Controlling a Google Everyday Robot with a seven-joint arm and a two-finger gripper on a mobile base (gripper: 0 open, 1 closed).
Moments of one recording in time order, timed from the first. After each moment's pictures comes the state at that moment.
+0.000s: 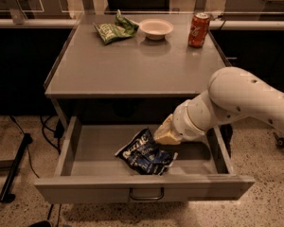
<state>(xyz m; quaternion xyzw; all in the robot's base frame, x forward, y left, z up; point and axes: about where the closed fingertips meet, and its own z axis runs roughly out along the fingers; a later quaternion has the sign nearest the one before) 0.495 -0.063 0.737 -0.60 0.74 0.16 0.26</state>
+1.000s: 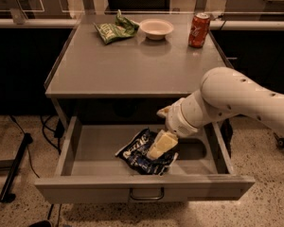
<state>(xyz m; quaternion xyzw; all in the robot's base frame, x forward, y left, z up) 0.512 -0.051 0.728 -0.60 0.74 0.15 0.26</state>
